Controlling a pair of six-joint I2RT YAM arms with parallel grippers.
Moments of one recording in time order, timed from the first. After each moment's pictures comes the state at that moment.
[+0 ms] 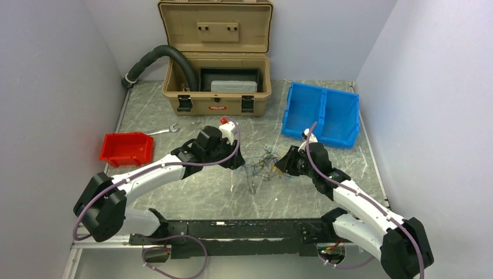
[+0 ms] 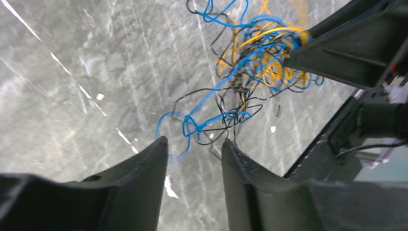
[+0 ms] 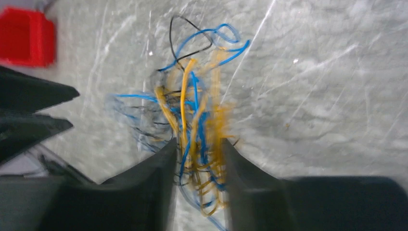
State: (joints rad) left arm -0.74 1.33 0.81 -0.09 0.21 -0.38; right arm 0.46 0.91 0.42 -0.08 -0.16 0.67
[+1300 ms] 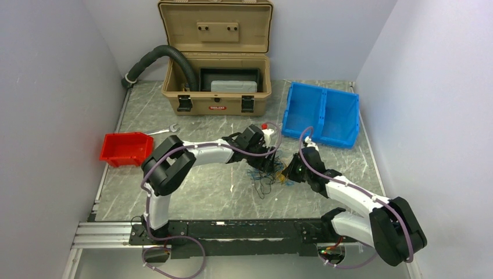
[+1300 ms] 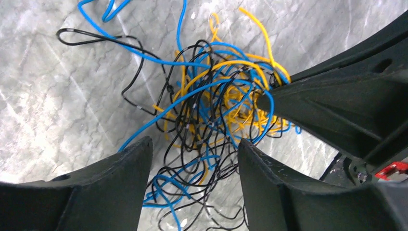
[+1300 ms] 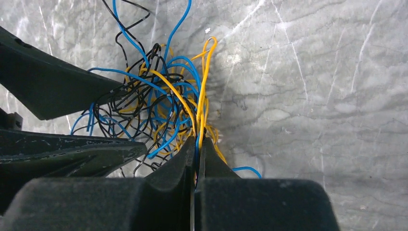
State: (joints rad) left arm -0.87 1.94 1.21 -0.09 0.30 -0.38; right arm 0.46 1.09 0.36 -0.07 -0.01 0.73
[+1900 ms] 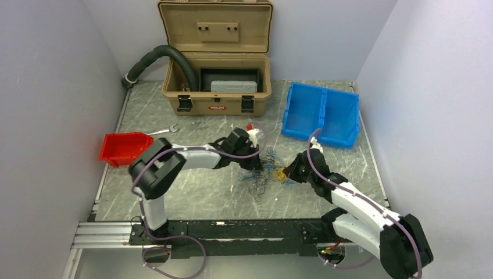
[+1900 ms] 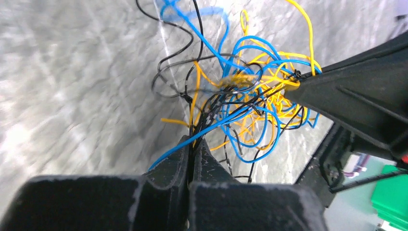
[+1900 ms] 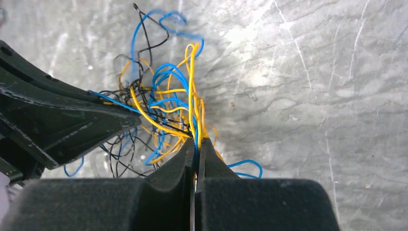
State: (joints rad) left arm -0.82 1.88 1.03 0.10 0.34 -0.52; right arm 0.46 0.97 0.35 -0.12 0.01 0.78
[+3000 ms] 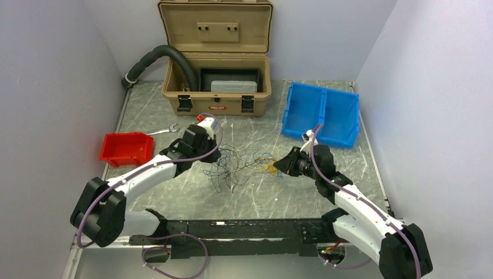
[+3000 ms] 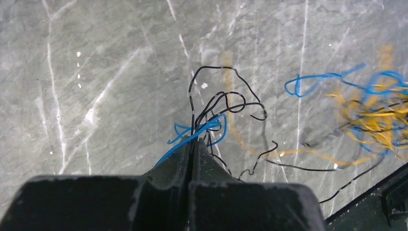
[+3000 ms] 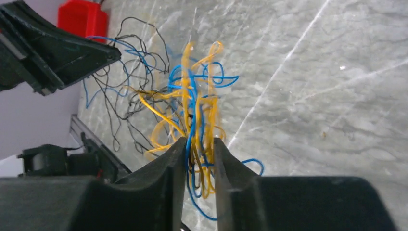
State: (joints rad) left arm -0.56 1.29 0.72 -0.12 0.07 -0.42; right arm 0.40 0.87 0.35 0.04 -0.33 0.70
